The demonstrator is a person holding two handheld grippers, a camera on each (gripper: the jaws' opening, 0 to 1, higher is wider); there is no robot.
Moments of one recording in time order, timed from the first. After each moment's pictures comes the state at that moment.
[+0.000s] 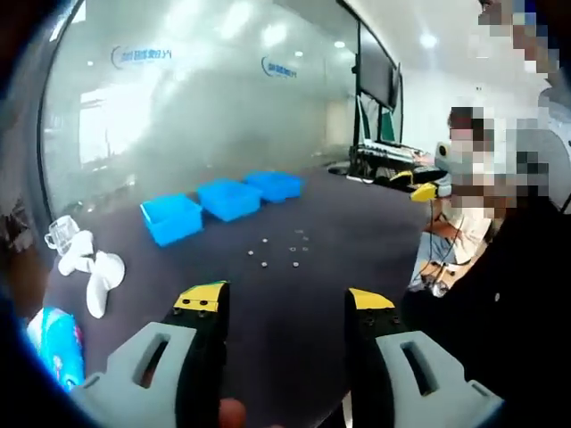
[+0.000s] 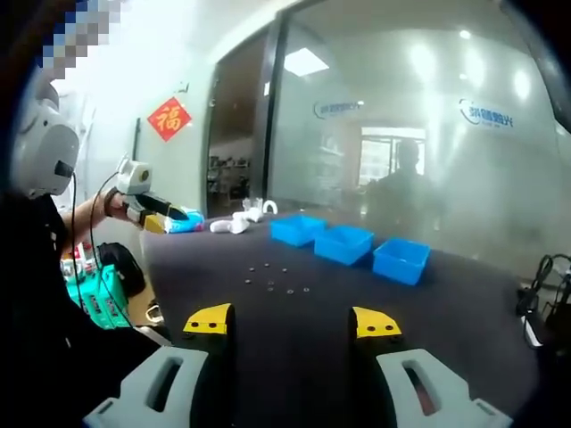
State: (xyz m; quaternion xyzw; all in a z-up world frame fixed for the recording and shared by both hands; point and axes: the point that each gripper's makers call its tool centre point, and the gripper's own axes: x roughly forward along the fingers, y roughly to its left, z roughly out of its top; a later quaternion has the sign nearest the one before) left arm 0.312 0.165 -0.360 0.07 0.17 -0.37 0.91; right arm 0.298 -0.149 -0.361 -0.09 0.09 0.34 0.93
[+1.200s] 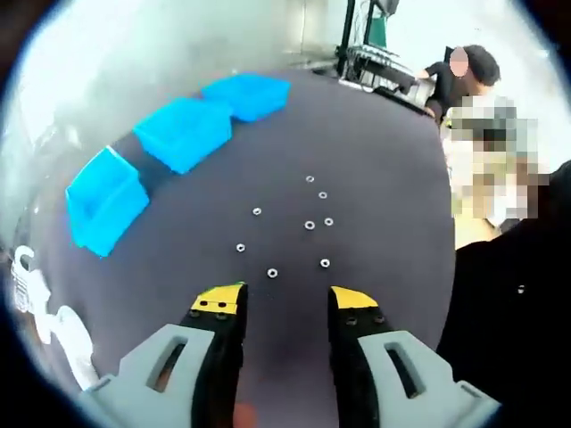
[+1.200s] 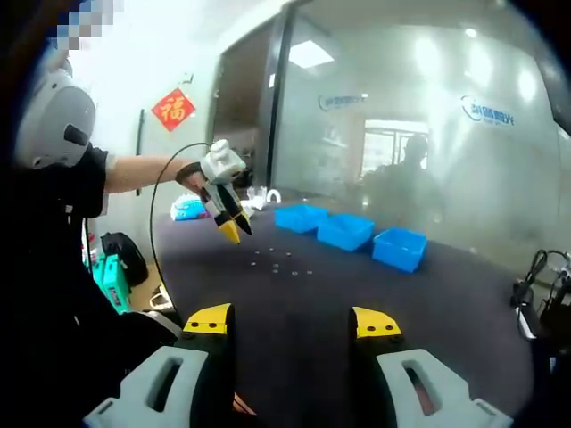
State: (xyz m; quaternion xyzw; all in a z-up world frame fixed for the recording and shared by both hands) left arm 0.407 0.086 -0.433 0.19 0.40 -0.42 0.79; right arm 0.277 -0.164 -0.371 -0.10 0.11 0.34 0.93
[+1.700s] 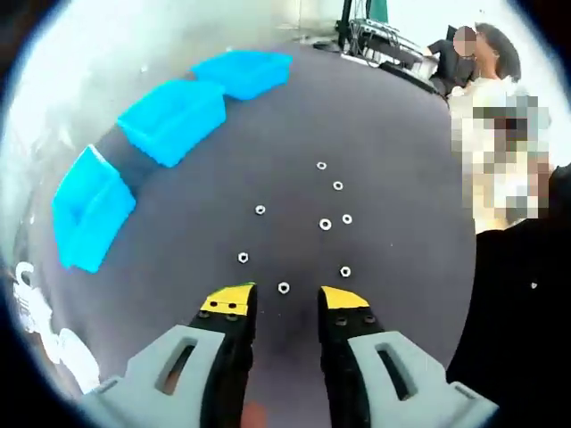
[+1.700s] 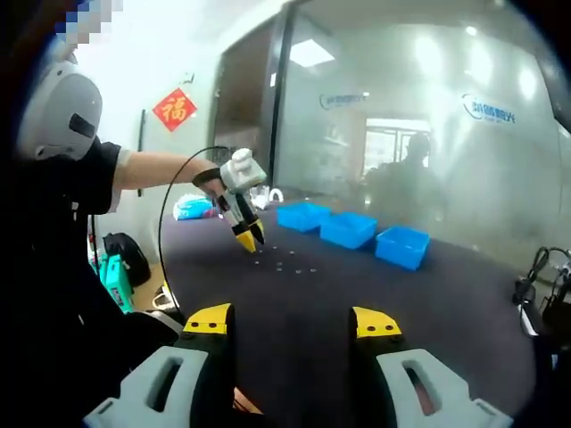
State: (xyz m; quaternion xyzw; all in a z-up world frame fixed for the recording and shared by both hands) left arm 0.422 0.077 -0.456 0.22 0.43 -0.42 0.77; right arm 0.272 -0.162 -0.373 -0.10 0.12 0.34 0.93
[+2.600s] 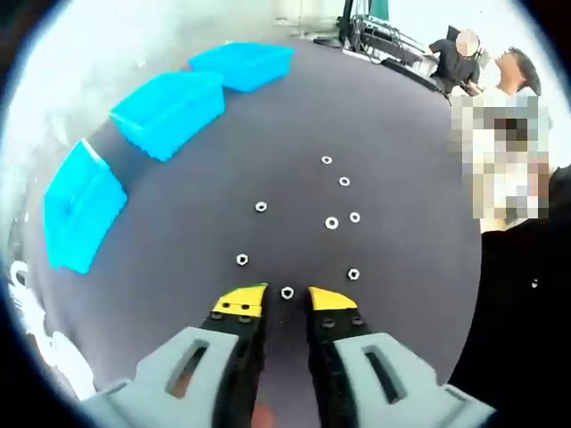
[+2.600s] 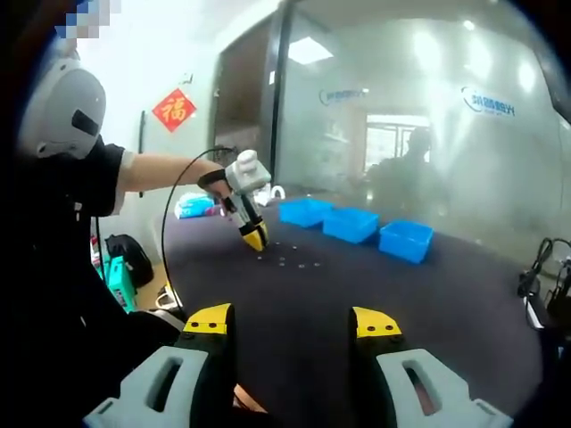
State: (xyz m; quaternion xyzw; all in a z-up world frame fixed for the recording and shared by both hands) left arm 0.425 0.075 -0.466 0.21 0.44 -0.42 0.76; right arm 0.273 -0.160 -0.381 -0.09 0.12 0.35 0.93
